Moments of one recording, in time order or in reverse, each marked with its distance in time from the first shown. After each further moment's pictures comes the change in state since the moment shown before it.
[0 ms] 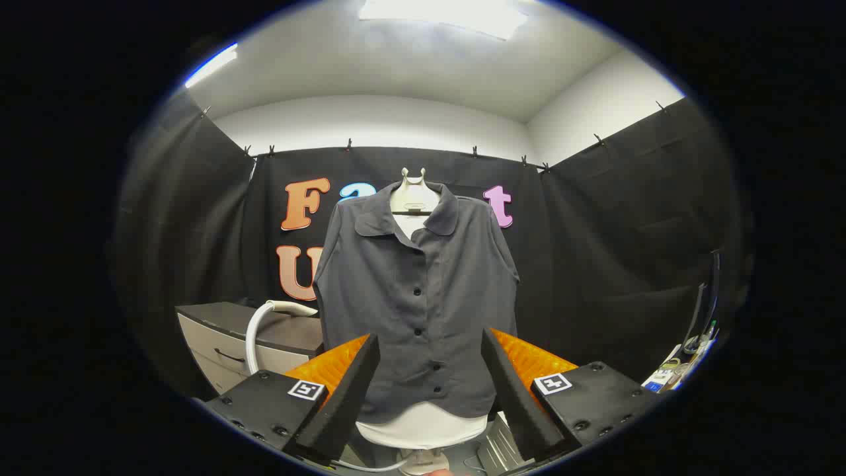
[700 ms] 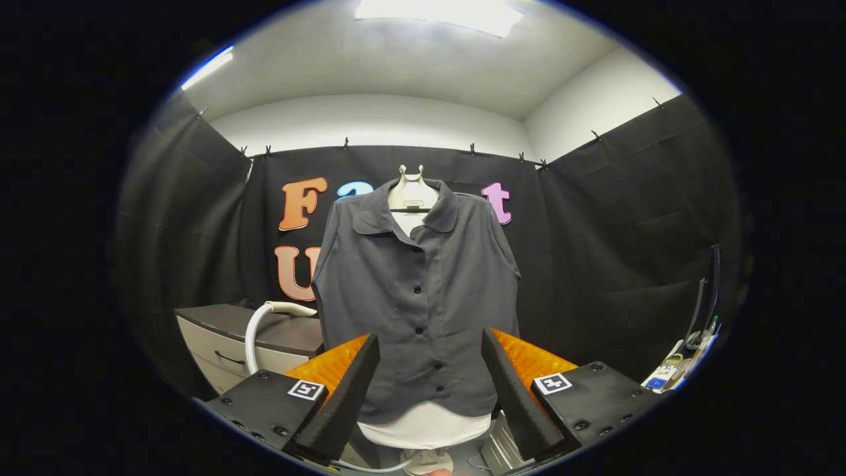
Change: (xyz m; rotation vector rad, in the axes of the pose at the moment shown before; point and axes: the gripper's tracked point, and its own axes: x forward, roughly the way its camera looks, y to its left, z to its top) arm 0.006 0.004 -0.002 0.016 0.001 -0.006
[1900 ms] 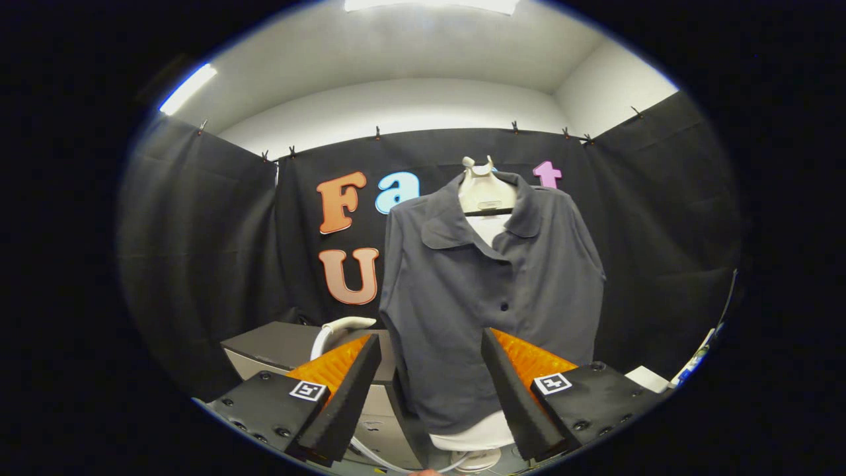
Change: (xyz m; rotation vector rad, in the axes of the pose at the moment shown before) arm 0.083 0.154 0.068 0.089 0.127 0.211
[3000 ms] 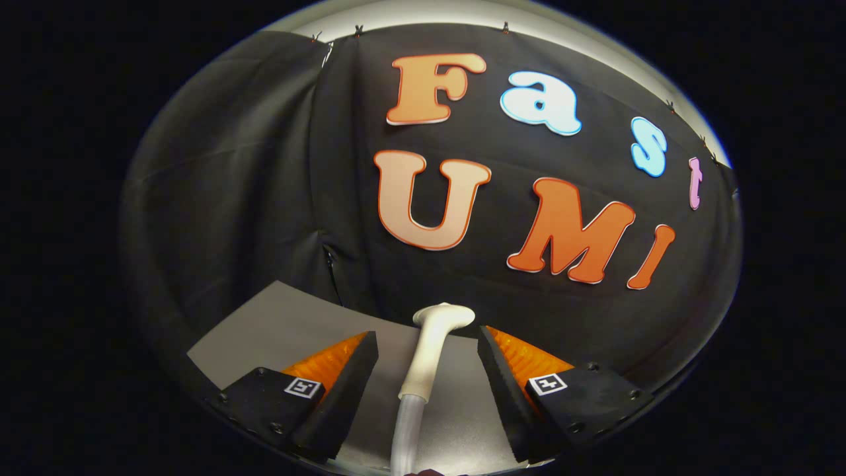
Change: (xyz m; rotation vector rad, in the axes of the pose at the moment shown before) arm 0.371 0.243 -0.141 -0.238 0.520 0.109
